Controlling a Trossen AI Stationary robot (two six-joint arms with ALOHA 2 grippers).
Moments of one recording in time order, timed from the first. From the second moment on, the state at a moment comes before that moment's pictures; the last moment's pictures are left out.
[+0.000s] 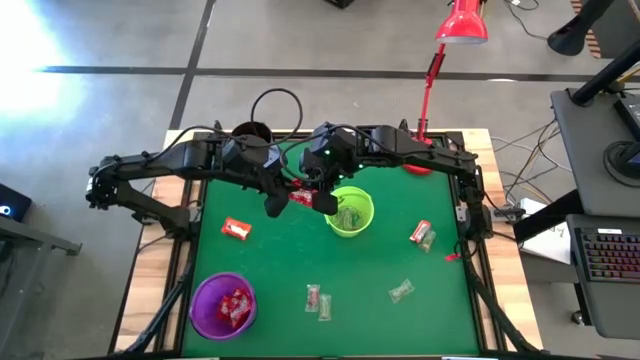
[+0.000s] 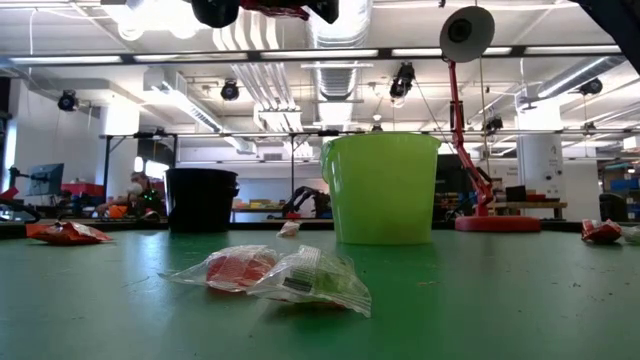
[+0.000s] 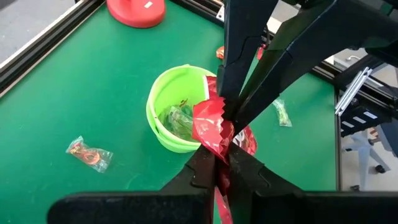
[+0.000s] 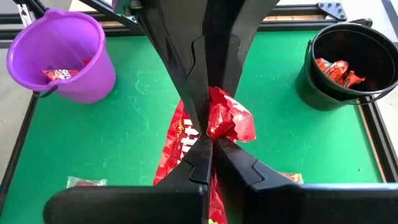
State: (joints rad) left arm 0.07 1.31 1.44 -0.80 0.00 -0.40; right arm -0.10 2.02 2.35 -1.10 -0.14 -0.05
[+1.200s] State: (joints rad) left arm -0.18 1.30 1.44 -1.28 0.33 -0.56; right arm -0.11 1.93 2.35 -1.20 -0.13 -0.06
